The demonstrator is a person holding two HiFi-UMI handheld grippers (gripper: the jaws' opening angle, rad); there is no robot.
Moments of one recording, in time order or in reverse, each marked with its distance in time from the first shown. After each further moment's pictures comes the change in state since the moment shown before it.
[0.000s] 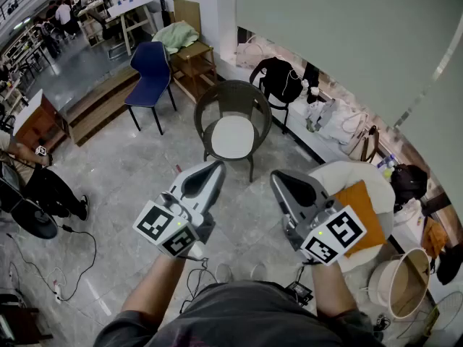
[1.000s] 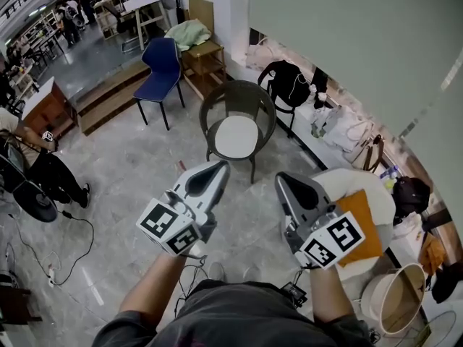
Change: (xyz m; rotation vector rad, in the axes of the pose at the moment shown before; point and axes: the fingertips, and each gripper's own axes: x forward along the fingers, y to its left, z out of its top) left arm 0.017 -0.030 -0.019 0.027 0.009 0.056; right arm -0.036 -0.025 -0.008 0.024 -0.013 0.000
